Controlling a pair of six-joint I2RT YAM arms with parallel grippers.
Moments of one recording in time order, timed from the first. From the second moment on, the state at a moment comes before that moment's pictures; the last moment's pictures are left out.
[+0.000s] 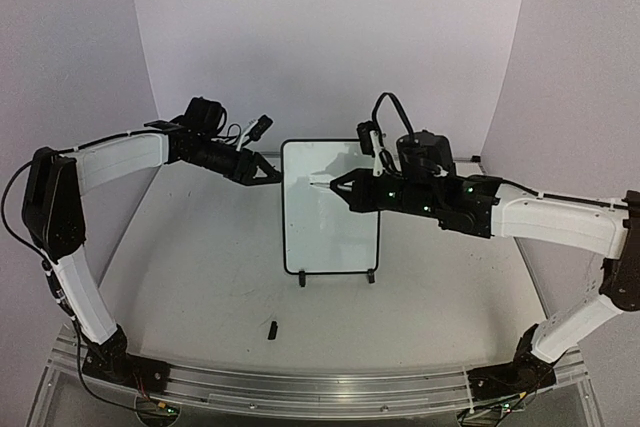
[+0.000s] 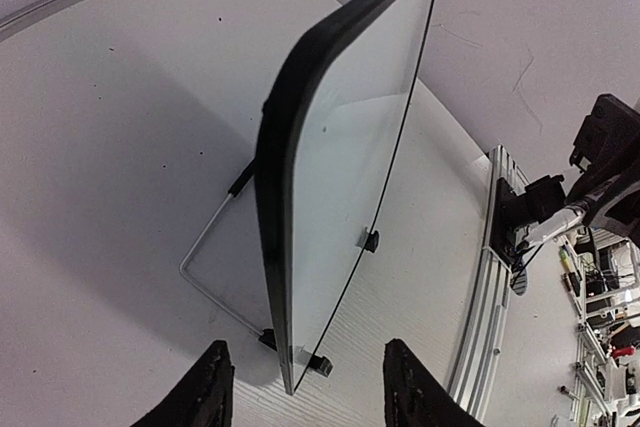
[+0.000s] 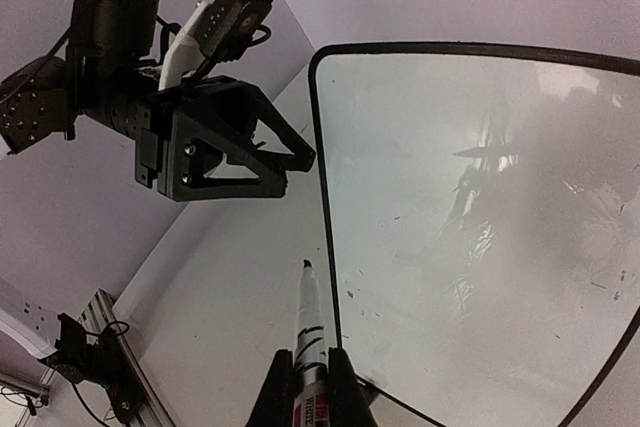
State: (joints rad) left arm -0.45 1.76 1.47 -0.46 0.81 -0.01; right arm 0.92 1.47 1.14 -0.02 0.02 0.50
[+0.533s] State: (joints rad) left arm -0.45 1.82 1.51 -0.45 0.83 0.03; right arm 0.90 1.61 1.29 0.01 -0.03 0.48
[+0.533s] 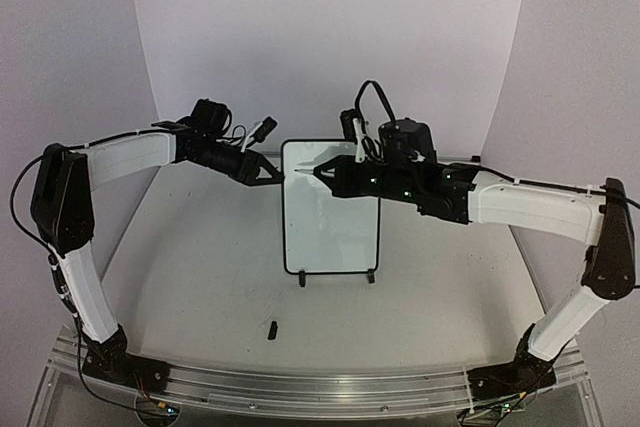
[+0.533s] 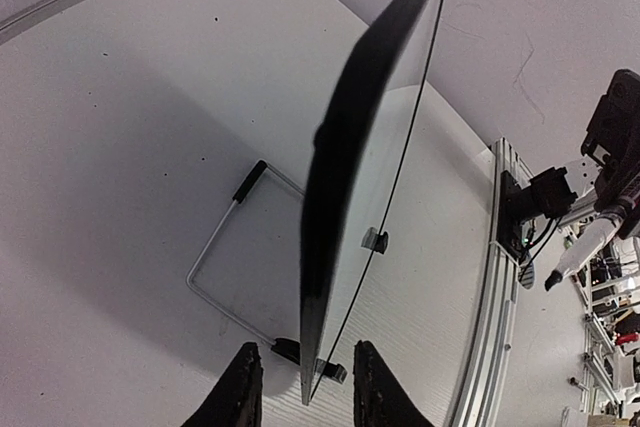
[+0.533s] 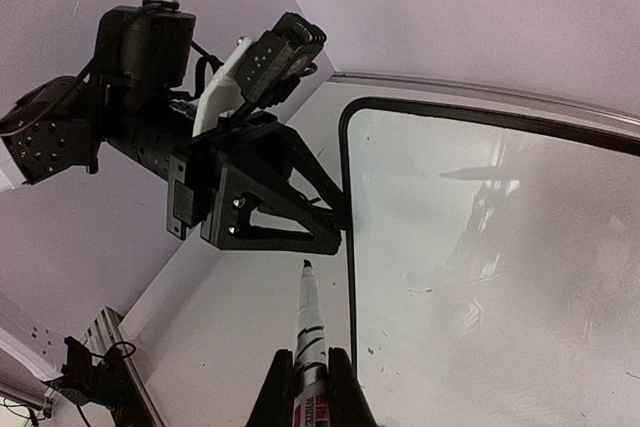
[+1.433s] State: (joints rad) left arm -0.47 1.84 1.55 -0.47 0.84 0.10; right arm 0.89 1.66 1.35 0.03 0.03 0.44
